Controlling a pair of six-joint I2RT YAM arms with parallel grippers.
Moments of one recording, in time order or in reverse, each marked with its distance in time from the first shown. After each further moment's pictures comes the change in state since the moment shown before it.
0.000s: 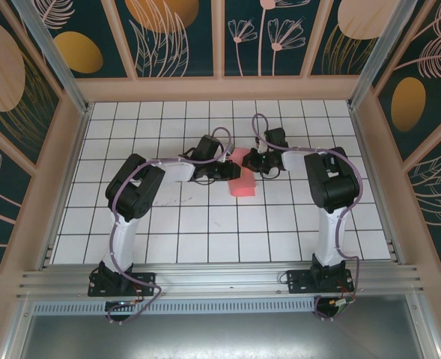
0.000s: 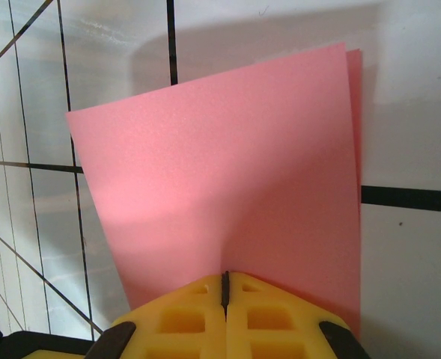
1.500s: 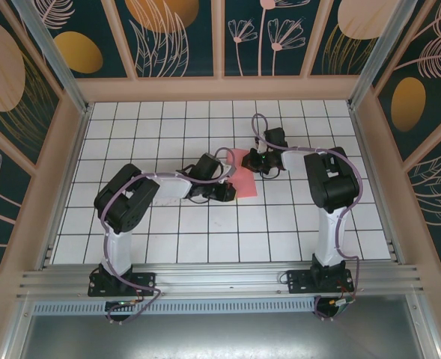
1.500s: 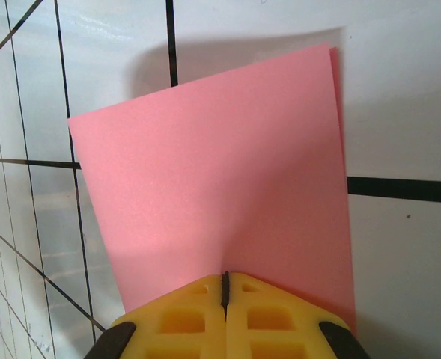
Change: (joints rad) left arm -0.092 -0.166 -0.260 -0.019 -0.069 0.172; right arm 0.001 0.002 0.007 -0.019 0.000 0.000
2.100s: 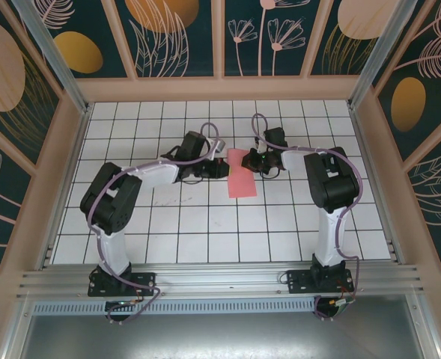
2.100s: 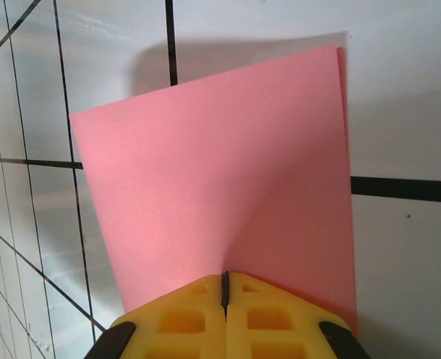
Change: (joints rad) left arm 0.145 -0.047 0.140 -0.030 0.098 -0.066; right arm 0.002 0.000 0.005 -0.008 0.000 -0.002
